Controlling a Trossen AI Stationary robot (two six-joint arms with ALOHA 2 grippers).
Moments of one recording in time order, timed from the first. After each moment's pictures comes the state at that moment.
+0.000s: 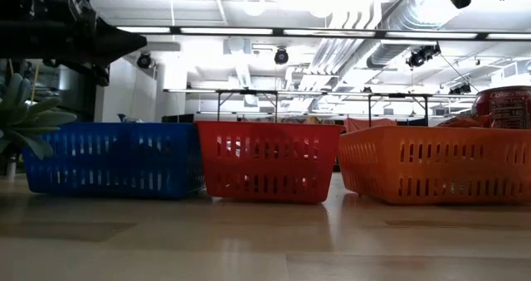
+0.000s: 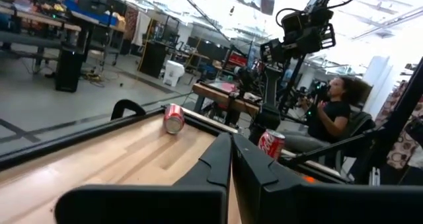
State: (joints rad) left arm 0.15 0.05 0.02 0.19 -0.14 -0.31; right arm 0.18 0.57 0.89 -0.56 0.45 0.67
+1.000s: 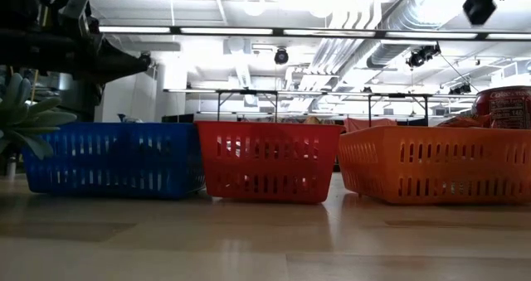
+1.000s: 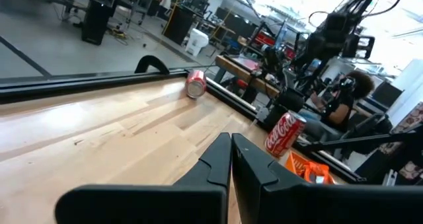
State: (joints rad) left arm 0.14 0.06 0.01 0.04 -0.22 -0.48; right arm 0.18 0.17 0.63 -0.49 0.21 0.41
